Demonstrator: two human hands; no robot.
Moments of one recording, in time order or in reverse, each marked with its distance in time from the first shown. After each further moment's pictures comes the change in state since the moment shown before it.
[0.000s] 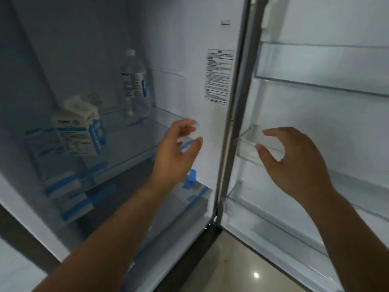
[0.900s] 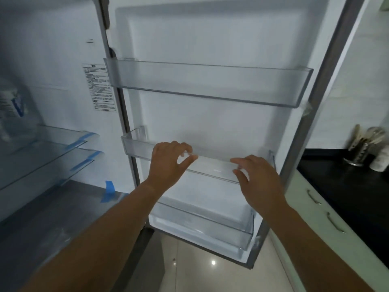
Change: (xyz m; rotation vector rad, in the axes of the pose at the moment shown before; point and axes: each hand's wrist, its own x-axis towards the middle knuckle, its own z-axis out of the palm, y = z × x) left_hand -0.054 0.057 0.181 0.268 -0.322 0.484; right_hand -0.145 0.089 -0.128 -0.278 0.050 0.260
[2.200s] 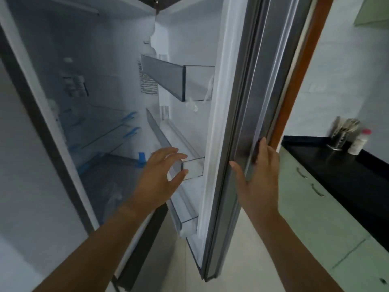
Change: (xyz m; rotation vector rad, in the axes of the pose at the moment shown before) left_hand -0.199 0.034 -0.199 -0.131 -0.040 0.011; right_hand -0.165 -0.202 -0.056 0.181 0.326 0.253
